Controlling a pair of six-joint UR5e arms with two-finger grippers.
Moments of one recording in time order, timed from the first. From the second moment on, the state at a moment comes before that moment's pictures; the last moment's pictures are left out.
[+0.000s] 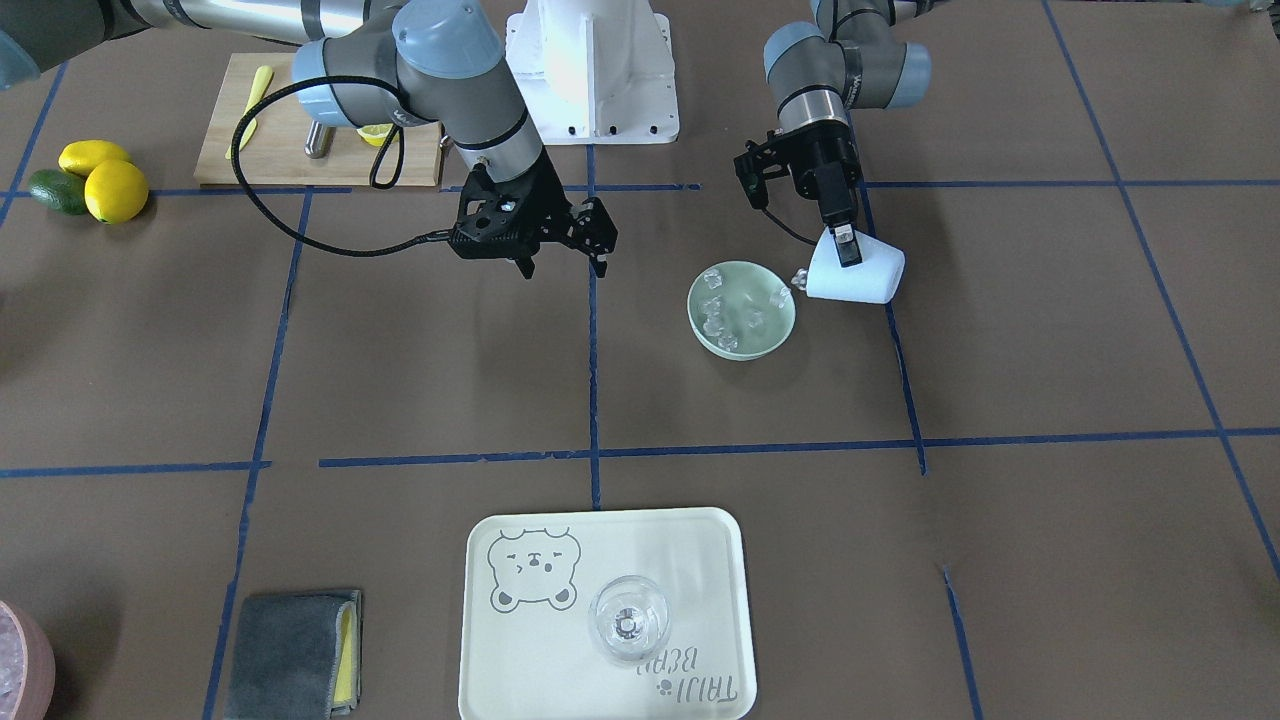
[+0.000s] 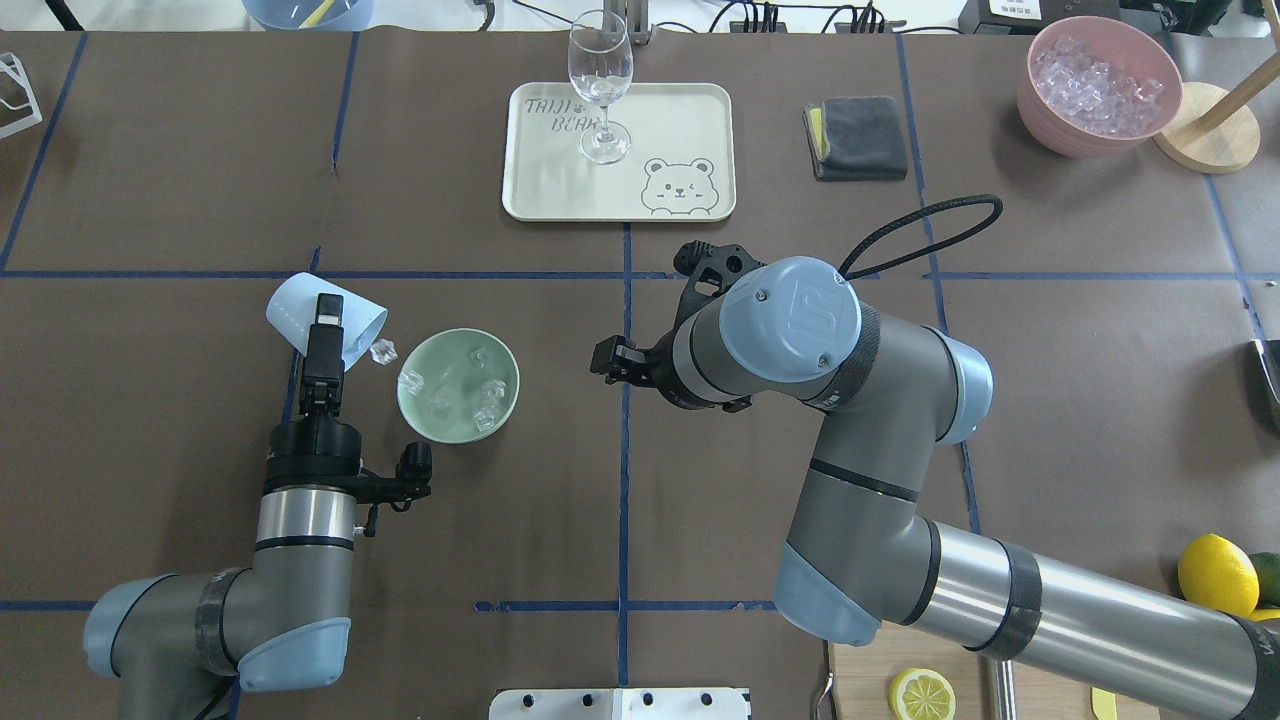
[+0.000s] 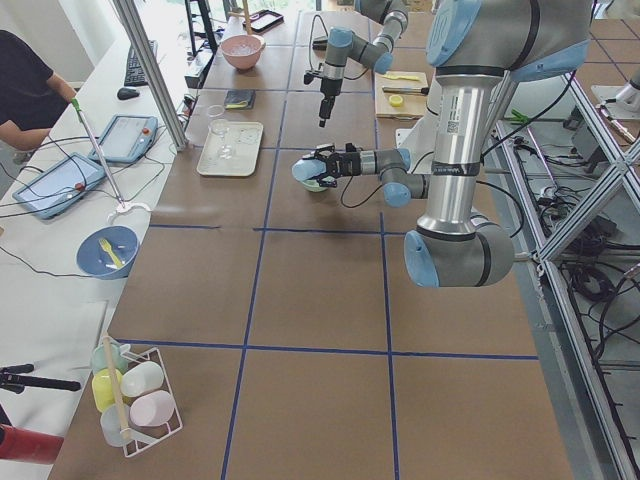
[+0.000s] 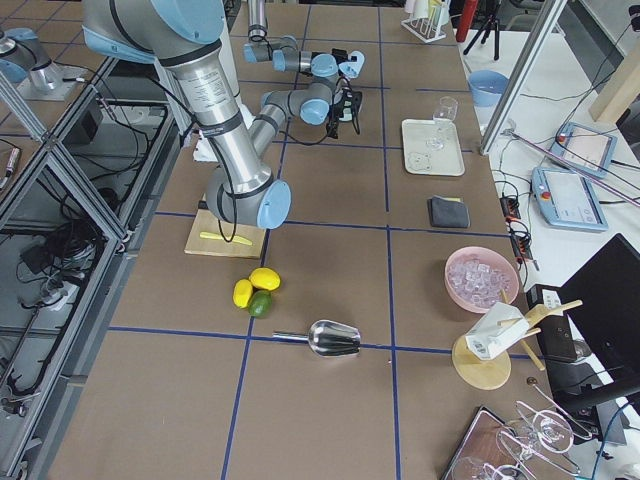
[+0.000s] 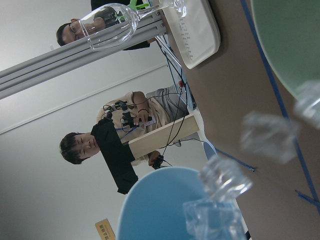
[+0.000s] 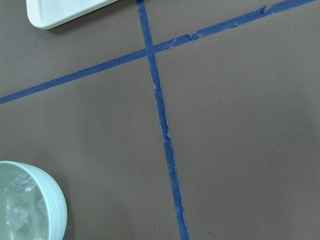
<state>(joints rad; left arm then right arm) -0.15 -1.75 -1.78 -2.06 -0.15 0.51 0.46 -0.96 1.74 -1.31 1.80 1.54</state>
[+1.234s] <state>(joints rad) -0.16 -1.74 -1.89 -2.07 -0.34 0.53 0.46 -0.96 1.74 -1.31 1.79 1.54</state>
